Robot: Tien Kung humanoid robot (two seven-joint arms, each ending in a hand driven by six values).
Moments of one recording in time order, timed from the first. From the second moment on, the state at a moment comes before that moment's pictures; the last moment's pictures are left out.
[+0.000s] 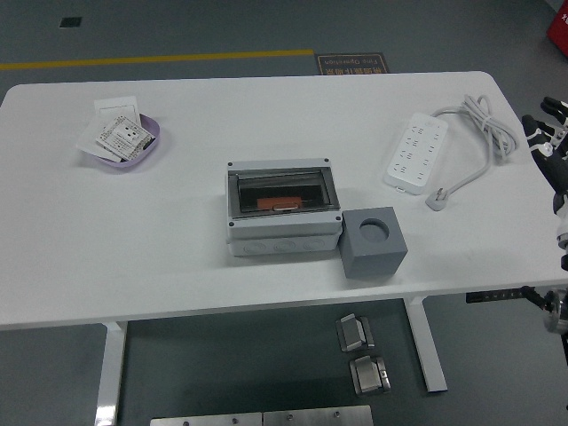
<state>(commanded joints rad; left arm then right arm) 0.10 0.07 -1.69 -0.18 1.44 0.05 0.36 0.00 -0.23 1.60 1.49 -1.25 -0.27 0.28</state>
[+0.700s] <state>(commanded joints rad) 0.10 0.06 -1.69 -0.18 1.45 0.05 0.36 0.03 -0.22 1.51 1.50 -1.19 -0.23 0.32</state>
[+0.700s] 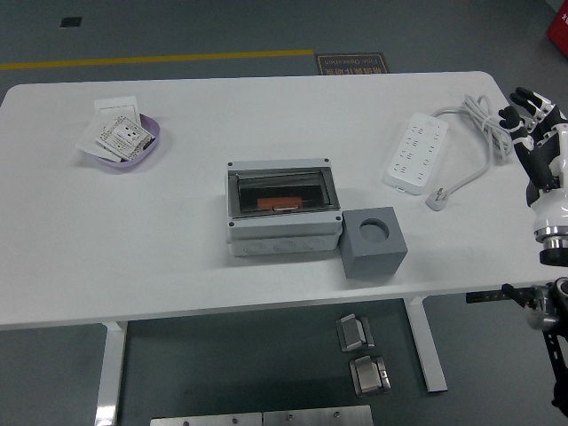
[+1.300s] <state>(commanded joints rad) 0.09 0.08 -1.70 -0.18 1.47 0.05 0.37 0.05 -0.20 1.37 1.48 -1.21 -0.23 0.32</state>
